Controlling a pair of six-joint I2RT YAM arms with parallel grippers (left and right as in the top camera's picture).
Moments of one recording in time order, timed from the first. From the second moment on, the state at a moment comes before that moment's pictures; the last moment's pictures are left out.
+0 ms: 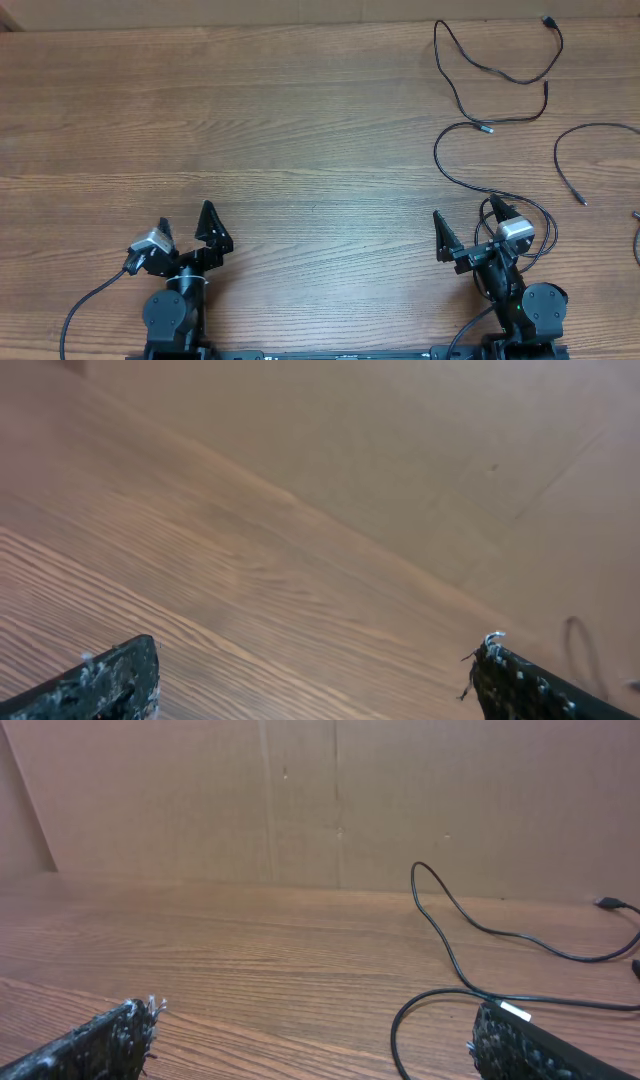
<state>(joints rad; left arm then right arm) -0.04 0.02 0.01 -0.07 -0.16 -0.51 0.05 0.01 0.02 -0.01 -0.25 0.06</state>
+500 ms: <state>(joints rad) 0.01 0.02 0.01 -0.08 -0.06 -0.05 0.05 0.01 0.02 -0.01 -0.25 0.06</state>
